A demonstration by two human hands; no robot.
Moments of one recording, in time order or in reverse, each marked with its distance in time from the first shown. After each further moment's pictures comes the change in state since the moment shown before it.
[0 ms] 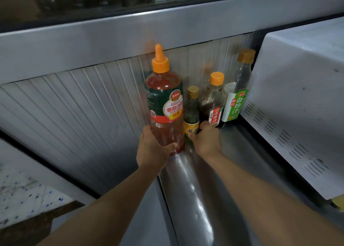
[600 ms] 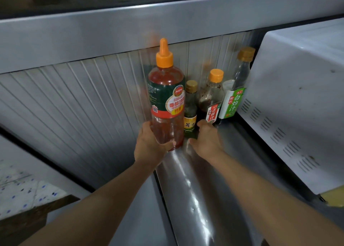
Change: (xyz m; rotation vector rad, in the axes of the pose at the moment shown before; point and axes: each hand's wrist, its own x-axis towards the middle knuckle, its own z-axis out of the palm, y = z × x) left_hand -0.003 0.003 -0.006 -0.008 -0.078 0.004; right_hand -0.011 0.007 -0.015 -0.160 -0.122 -0.111
